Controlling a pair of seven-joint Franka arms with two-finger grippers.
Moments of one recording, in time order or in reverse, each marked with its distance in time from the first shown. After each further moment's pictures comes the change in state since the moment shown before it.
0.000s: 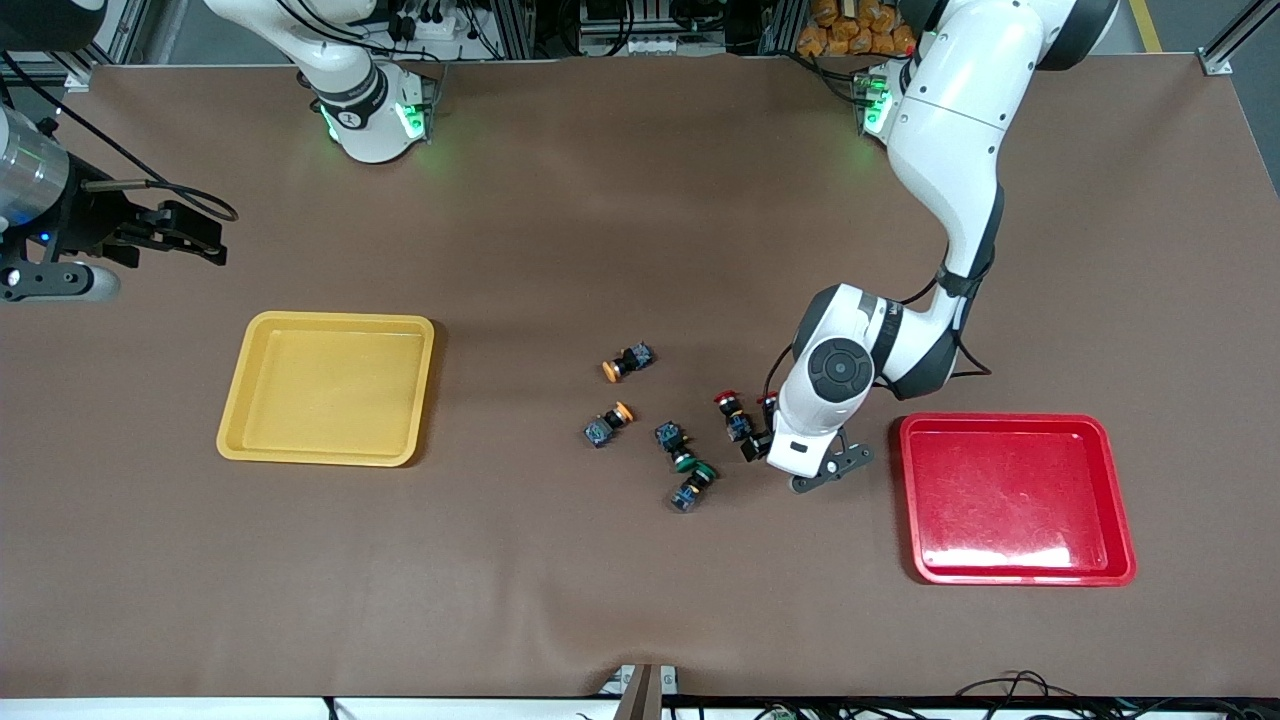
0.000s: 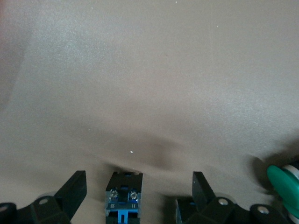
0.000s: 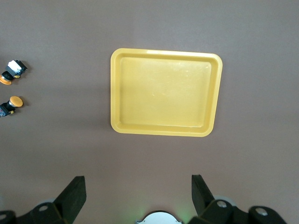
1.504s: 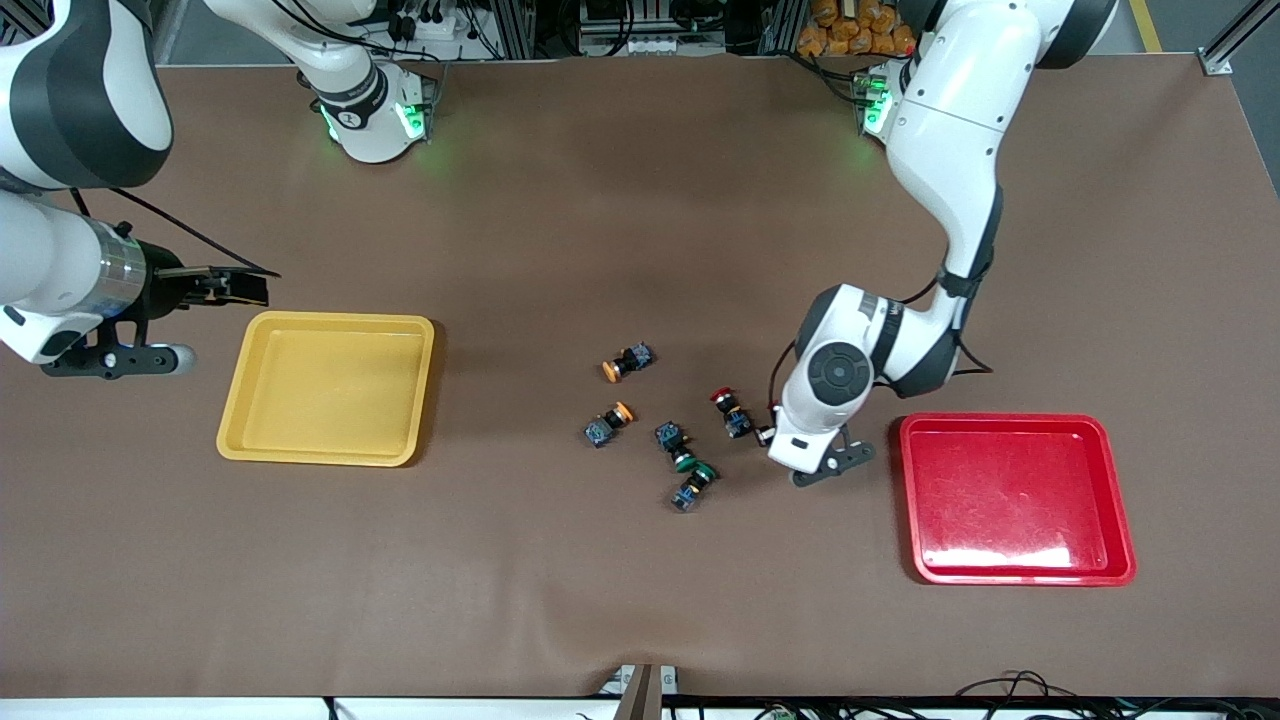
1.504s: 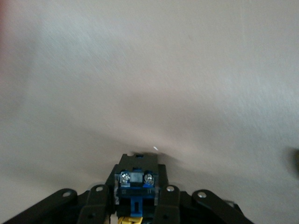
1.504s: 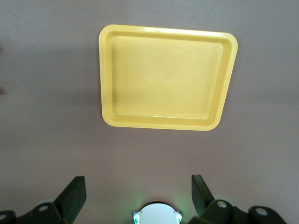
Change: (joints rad) left arm 0.006 -0.015 0.030 -0.022 0.000 -0.045 0.095; right arm 0.007 0.154 0.004 -0.002 -0.015 -0.005 0.011
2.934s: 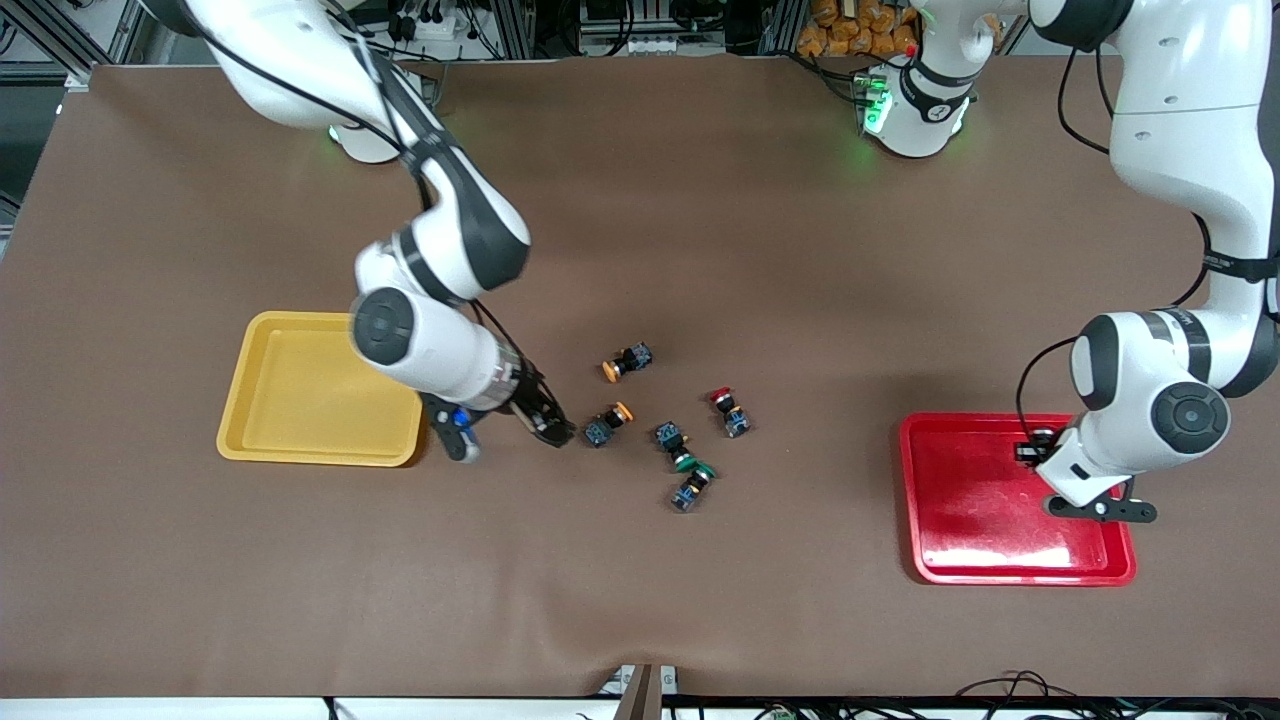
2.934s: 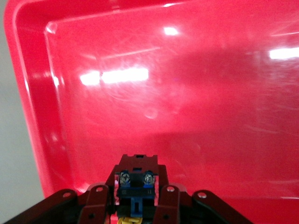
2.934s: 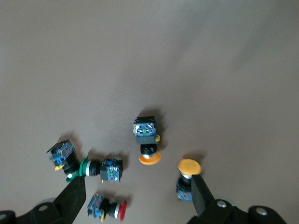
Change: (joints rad) left arm 0.496 -0.074 0.014 -0.022 0.161 -0.027 0.893; right arm 0.423 0.412 0.009 -0.002 0.282 0.818 1.263
